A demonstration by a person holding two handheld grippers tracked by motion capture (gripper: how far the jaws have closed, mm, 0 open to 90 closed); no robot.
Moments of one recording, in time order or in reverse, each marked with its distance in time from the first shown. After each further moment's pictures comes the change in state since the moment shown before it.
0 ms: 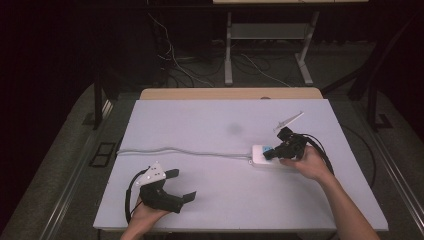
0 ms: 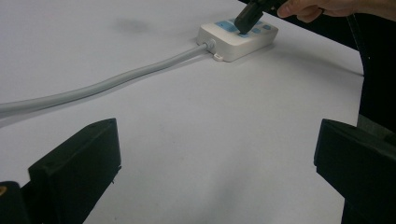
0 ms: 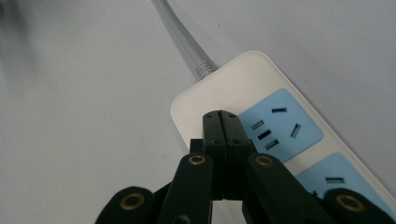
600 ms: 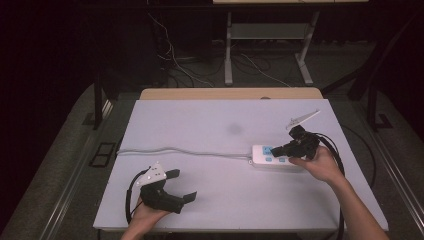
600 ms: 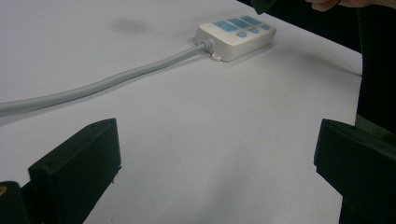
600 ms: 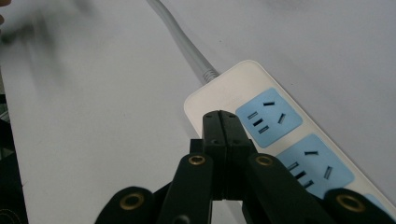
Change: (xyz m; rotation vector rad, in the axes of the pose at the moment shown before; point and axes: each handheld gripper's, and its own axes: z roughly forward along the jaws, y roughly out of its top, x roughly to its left) left arm -0.001 0.000 0.001 0.000 -0.004 -0.002; right arm 0.007 -0.009 -0.035 -0.085 -0.006 0.003
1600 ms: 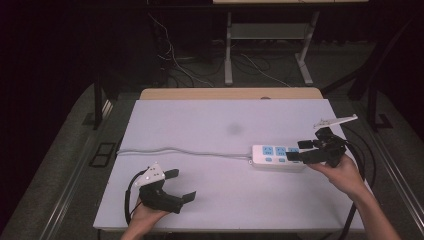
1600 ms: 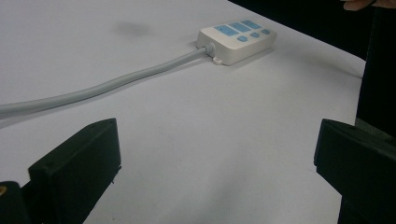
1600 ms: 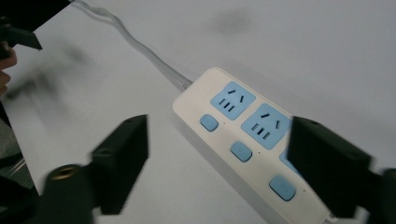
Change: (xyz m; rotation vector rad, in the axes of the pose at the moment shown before) left arm 0.000 0.000 -0.003 -0.014 0.005 -0.004; right arm 0.012 -0.032 -0.053 -0.171 -0.109 0.169
